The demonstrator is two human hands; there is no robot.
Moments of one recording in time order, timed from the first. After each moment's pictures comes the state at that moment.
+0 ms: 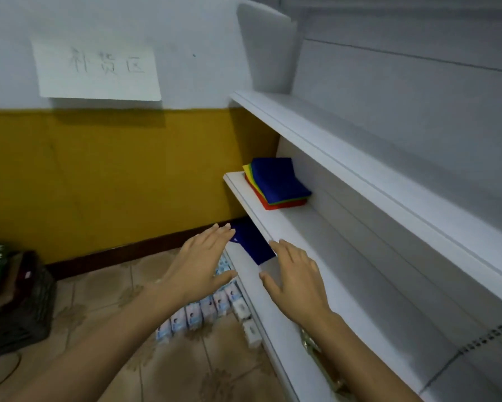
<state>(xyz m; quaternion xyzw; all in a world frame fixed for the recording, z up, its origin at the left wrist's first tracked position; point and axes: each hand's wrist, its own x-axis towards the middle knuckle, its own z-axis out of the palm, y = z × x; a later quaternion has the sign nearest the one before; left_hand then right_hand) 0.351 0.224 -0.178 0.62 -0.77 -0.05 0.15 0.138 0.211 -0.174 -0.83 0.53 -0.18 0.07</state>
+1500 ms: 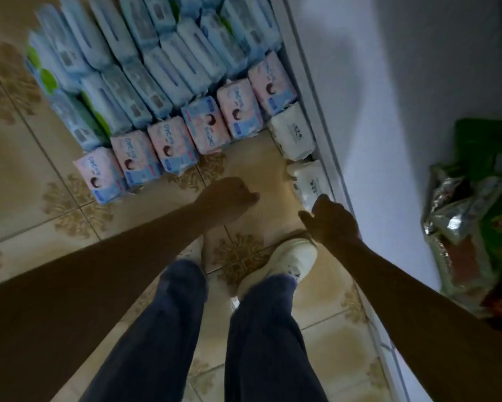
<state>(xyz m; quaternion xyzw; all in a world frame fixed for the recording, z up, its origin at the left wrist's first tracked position) 0.379 -0.072 -0.947 0.69 -0.35 -0.63 -0.08 0.181 -0.078 -0.924 -0.60 0.67 0.31 0.29</state>
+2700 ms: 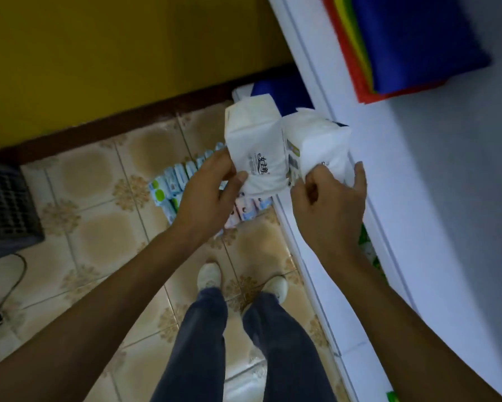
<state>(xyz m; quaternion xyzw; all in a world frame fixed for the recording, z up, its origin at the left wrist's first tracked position) 0.489 -0.132 -0.424 0.63 -0.57 -0.34 0.39 0.313 -0.159 -0.395 -0.75 0.60 -0.27 0.10</state>
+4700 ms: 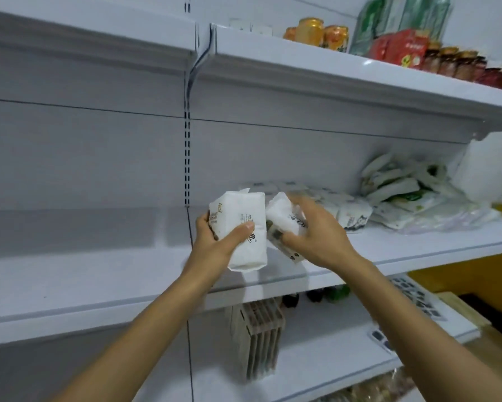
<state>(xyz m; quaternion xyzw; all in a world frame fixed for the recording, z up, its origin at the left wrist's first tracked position) -0.133 0.220 -0.019 0.10 -0.67 -0.70 0.24 -0.217 0.390 0.023 -0.30 0.90 -0.29 -0.13</state>
